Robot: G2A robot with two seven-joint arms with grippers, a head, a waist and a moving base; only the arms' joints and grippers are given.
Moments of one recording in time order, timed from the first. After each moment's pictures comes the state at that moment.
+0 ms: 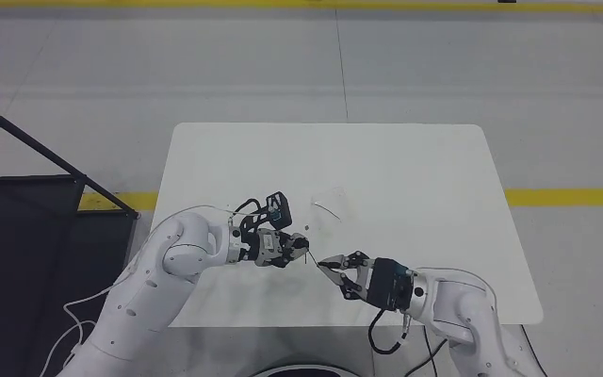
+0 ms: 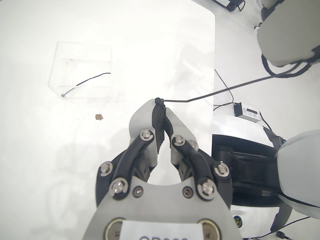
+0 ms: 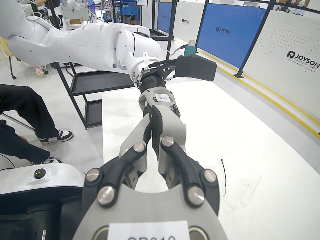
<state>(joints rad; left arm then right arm) 1.07 -1.08 -1.12 -1.62 0.59 -0.83 -0.80 -1.41 -1.11 1.26 -1.94 -1.24 -0.88 0.01</state>
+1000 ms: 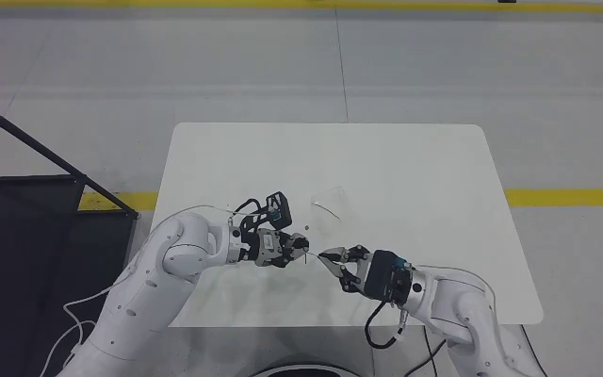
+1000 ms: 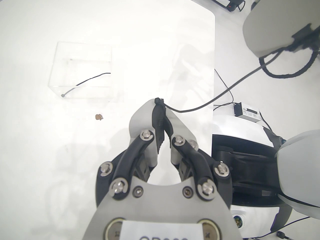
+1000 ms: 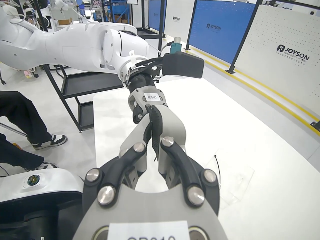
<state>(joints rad) 1.07 -1.08 -1.12 -1.62 0.59 -0.83 -0.80 -1.40 -1.11 1.24 -1.94 -1.23 -0.79 0.02</state>
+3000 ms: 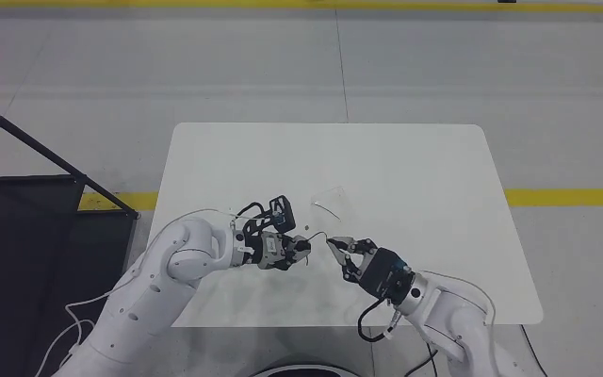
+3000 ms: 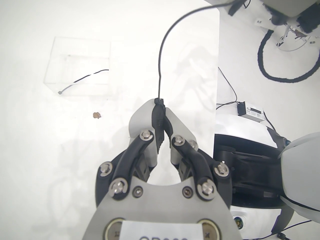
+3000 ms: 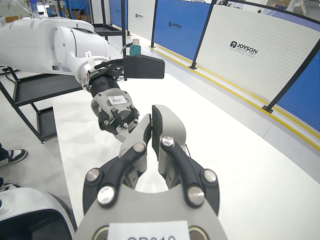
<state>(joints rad) 1.06 -1.05 -1.06 -1.64 0.63 -0.77 -0.74 -1.47 -1.11 1.23 -2.00 -1.38 -0.55 -0.05</state>
